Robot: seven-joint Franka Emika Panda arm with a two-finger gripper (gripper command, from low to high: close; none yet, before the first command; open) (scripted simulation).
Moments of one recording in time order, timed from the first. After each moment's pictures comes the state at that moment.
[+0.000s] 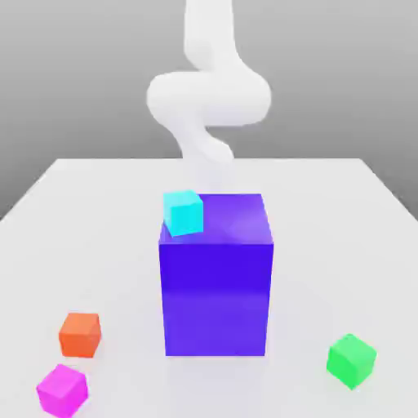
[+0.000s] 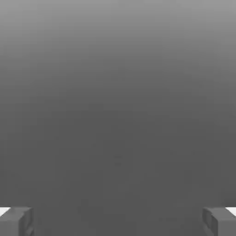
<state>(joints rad) 0.00 -0.71 -0.03 -2.30 0.01 2.33 0.79</state>
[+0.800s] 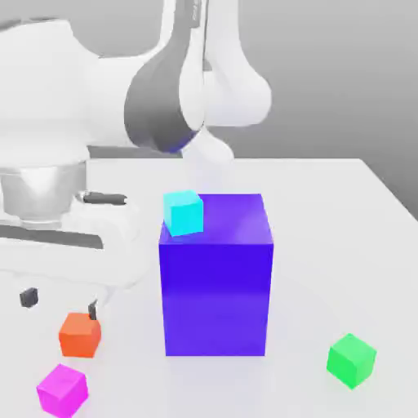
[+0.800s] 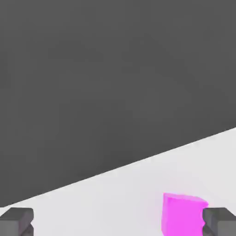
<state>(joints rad) -0.11 0.17 -0.23 -2.34 0.18 2.61 0.67</state>
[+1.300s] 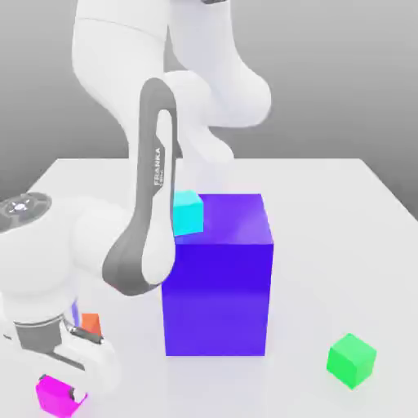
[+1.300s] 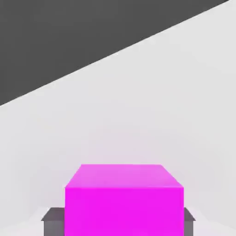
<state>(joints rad) -0.21 0.50 -0.18 -2.31 0.25 2.80 0.61</state>
